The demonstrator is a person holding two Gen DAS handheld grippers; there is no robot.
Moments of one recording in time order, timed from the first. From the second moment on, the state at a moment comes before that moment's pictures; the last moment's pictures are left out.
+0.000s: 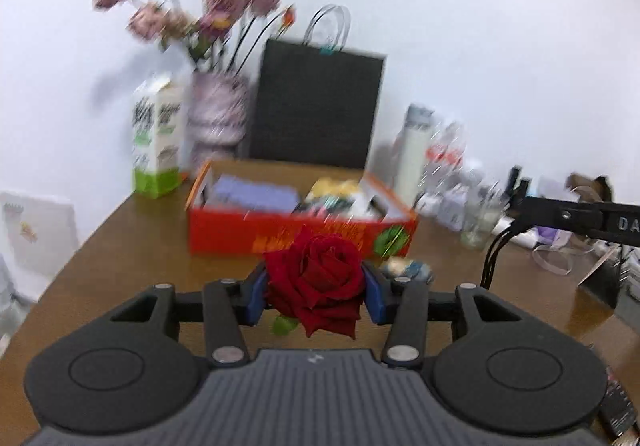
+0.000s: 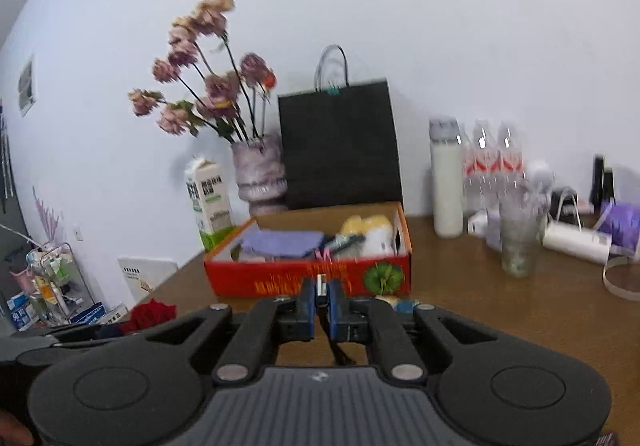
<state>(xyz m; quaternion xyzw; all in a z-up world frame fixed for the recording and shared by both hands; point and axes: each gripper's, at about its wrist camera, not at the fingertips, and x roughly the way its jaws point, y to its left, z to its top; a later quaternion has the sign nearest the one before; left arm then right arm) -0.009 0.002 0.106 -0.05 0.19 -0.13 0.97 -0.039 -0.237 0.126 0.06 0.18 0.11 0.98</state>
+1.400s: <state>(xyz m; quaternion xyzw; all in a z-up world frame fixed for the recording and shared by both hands) 0.294 -0.008 0.115 -0.04 0.30 -0.12 0.94 0.353 -0.217 0.110 -0.06 0.35 0.01 0.93</state>
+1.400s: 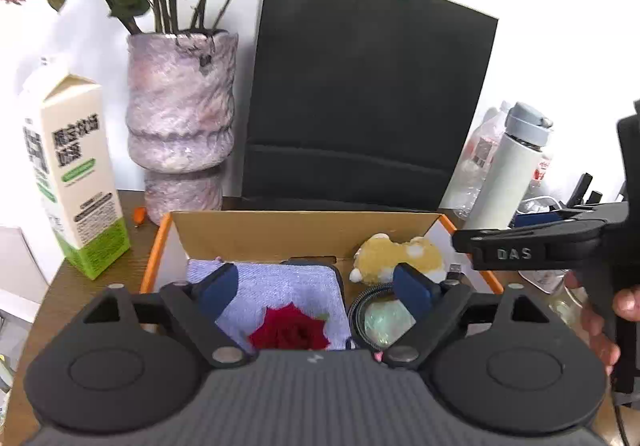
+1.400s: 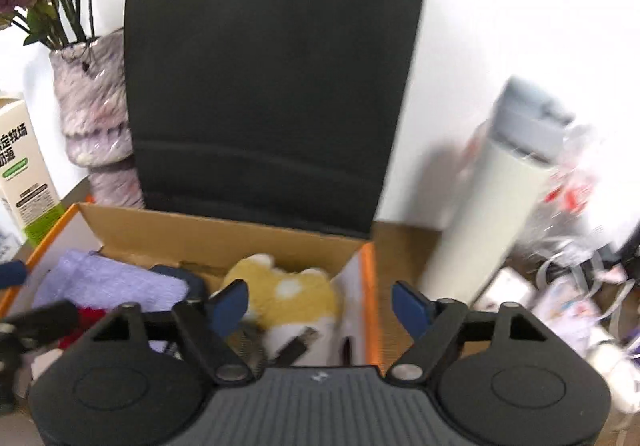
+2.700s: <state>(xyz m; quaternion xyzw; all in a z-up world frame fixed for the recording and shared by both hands) -0.040 0.010 0.030 -0.06 0.30 -0.03 0.95 -0.037 -0.200 0.007 -0.03 0.32 0.03 0.95</state>
